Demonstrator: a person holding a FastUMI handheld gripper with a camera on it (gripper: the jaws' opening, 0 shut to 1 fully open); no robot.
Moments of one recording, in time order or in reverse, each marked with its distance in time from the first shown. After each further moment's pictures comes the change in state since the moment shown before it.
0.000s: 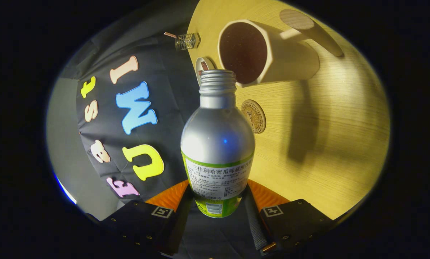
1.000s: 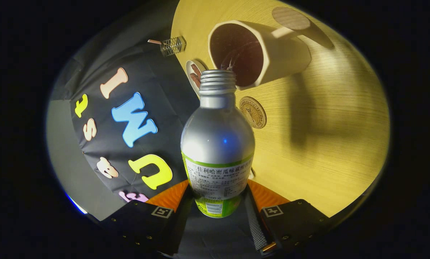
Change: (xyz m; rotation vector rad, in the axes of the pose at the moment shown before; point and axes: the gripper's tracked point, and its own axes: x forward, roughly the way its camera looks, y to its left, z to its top) arm -0.001 0.021 0.003 0.157 0.022 0.013
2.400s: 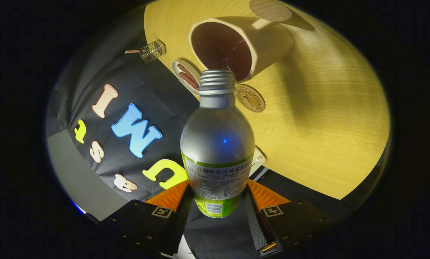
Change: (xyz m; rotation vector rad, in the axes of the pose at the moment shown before) arm -0.010 0.025 -0.002 0.231 0.081 0.045
